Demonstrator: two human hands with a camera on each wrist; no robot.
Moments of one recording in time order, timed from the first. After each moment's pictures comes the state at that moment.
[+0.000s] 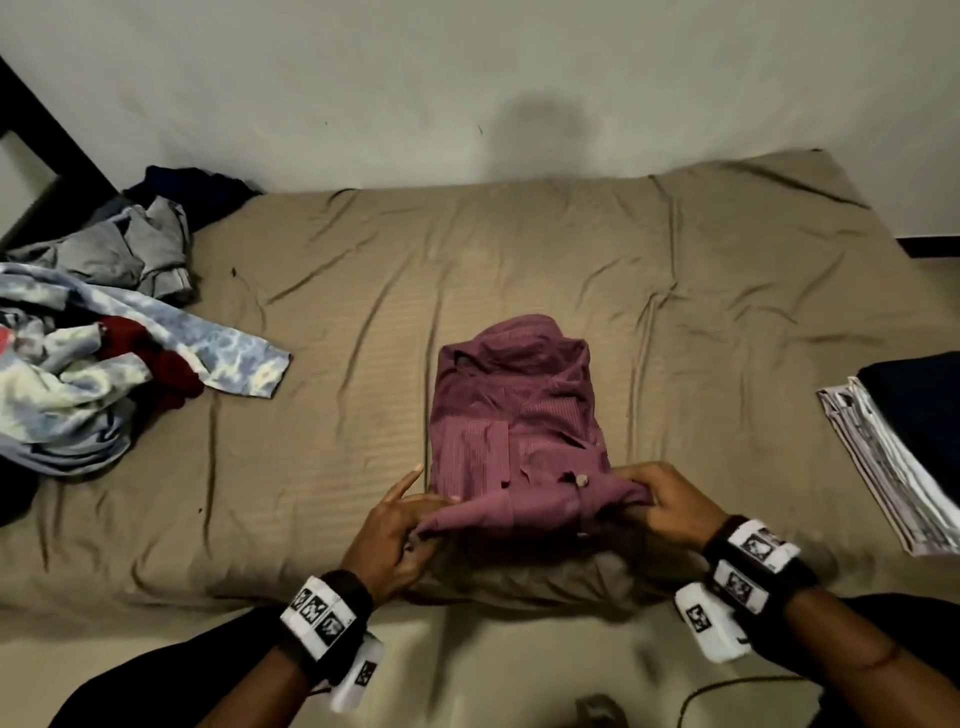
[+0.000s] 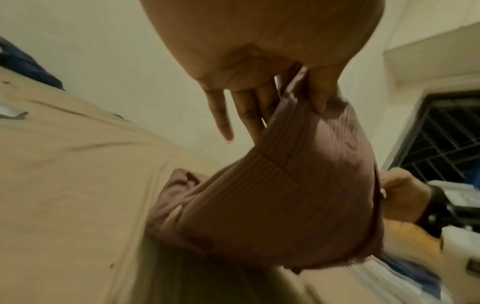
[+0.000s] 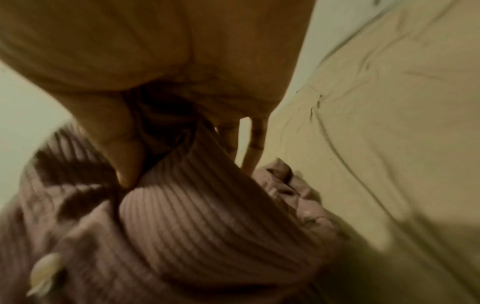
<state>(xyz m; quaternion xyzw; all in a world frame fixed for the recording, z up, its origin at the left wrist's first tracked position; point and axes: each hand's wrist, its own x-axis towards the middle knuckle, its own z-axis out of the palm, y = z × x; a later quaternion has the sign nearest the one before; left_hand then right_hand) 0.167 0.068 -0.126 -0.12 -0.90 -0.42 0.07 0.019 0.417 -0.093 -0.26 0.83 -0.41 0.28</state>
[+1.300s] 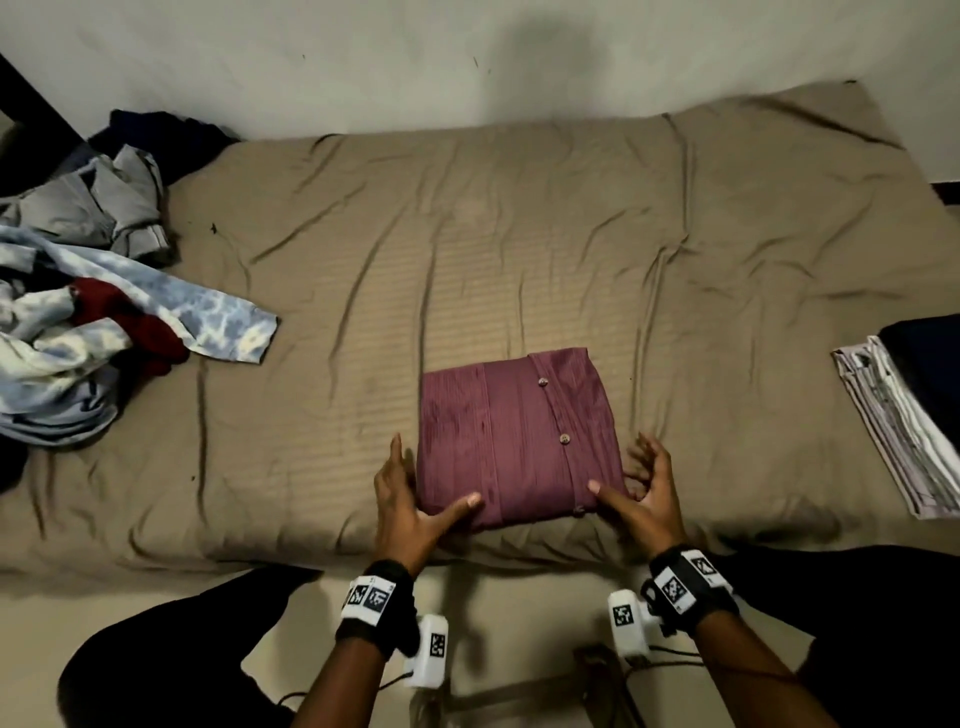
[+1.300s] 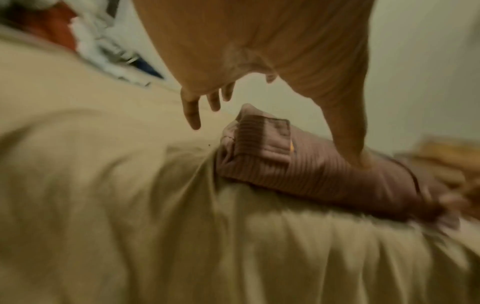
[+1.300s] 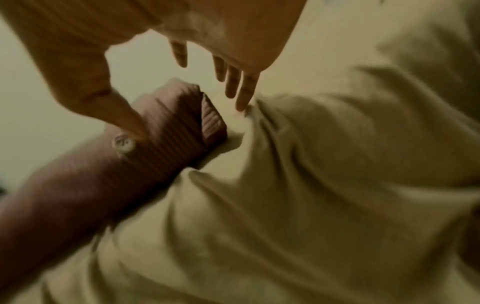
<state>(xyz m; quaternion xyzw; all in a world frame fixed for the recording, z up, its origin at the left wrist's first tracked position) 0.177 0.109 -0.191 0.28 -0.81 -0.51 0.02 0.069 0.411 -0.204 0.09 0.77 -0.61 0.14</state>
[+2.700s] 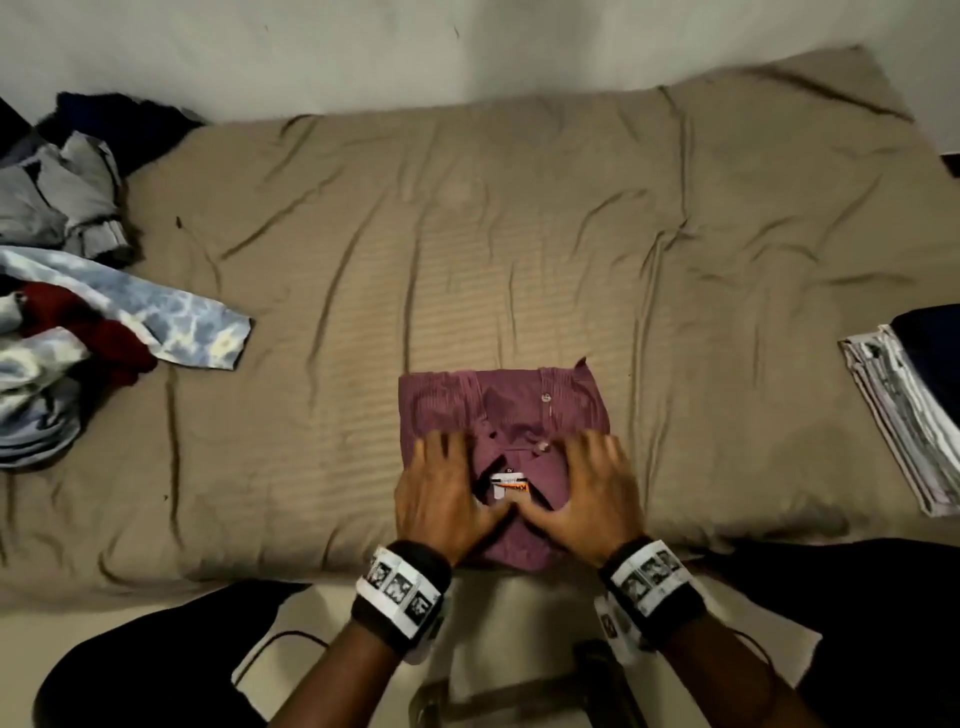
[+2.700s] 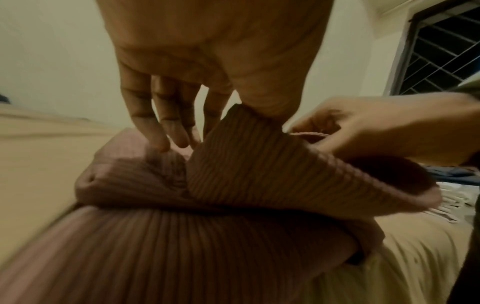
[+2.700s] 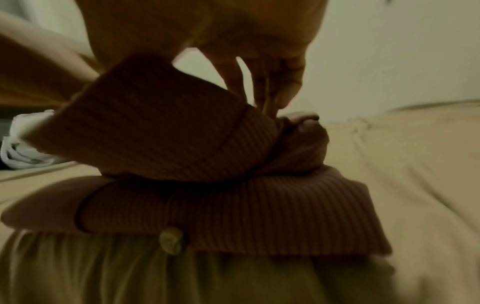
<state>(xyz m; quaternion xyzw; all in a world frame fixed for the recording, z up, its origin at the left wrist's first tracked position) 0.115 0.149 -0.139 0.13 -0.98 -0.15 -0.03 0.065 0.339 -0.158 -0.16 0.97 -0.19 0.03</state>
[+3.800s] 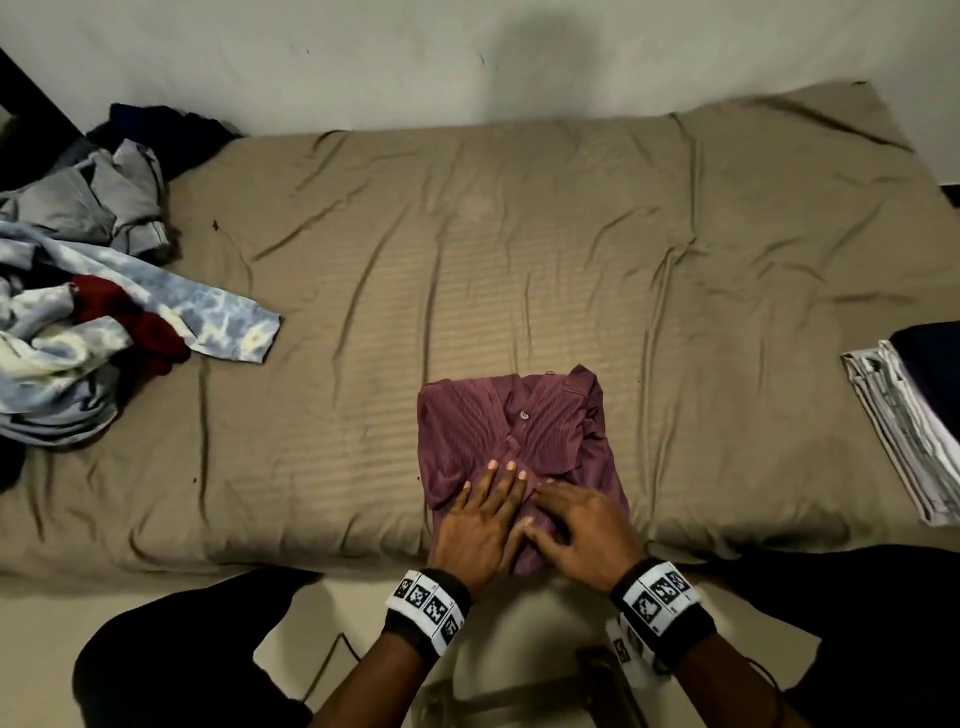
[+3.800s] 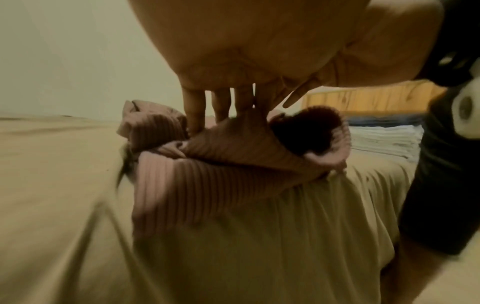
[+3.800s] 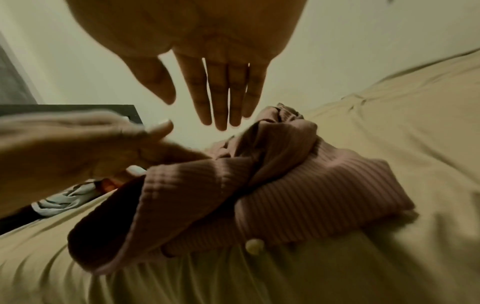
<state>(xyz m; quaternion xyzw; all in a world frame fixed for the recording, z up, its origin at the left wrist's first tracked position) 0.162 0.162 -0.208 -0.09 -0.99 -0.12 -0.01 0.096 0.347 -0.178 -0.35 0.90 -0.25 0.06</state>
